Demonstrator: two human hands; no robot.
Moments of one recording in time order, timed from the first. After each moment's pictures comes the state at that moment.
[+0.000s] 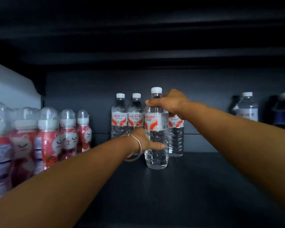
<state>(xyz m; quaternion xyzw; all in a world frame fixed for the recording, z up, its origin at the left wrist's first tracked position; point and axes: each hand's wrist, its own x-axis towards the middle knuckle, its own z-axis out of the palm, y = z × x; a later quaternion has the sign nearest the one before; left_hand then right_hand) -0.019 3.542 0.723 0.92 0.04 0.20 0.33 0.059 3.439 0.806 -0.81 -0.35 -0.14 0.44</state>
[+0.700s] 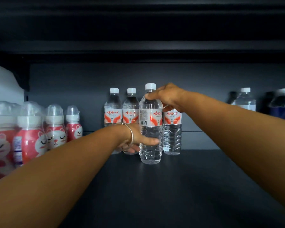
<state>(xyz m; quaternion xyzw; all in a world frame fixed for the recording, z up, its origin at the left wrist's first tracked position) 0.003 3.570 0.736 0.92 0.11 0.07 0.37 0.072 3.450 0.814 -0.80 -0.36 -0.08 0.48</state>
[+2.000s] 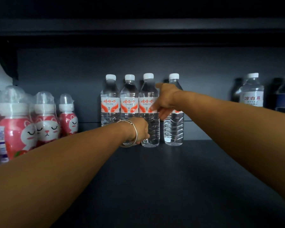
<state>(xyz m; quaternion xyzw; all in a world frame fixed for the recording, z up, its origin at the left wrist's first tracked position) 0.043 3.580 0.718 0.98 0.08 0.13 0.11 0.096 3.474 0.788 -0.86 -0.31 -0.07 0.39</state>
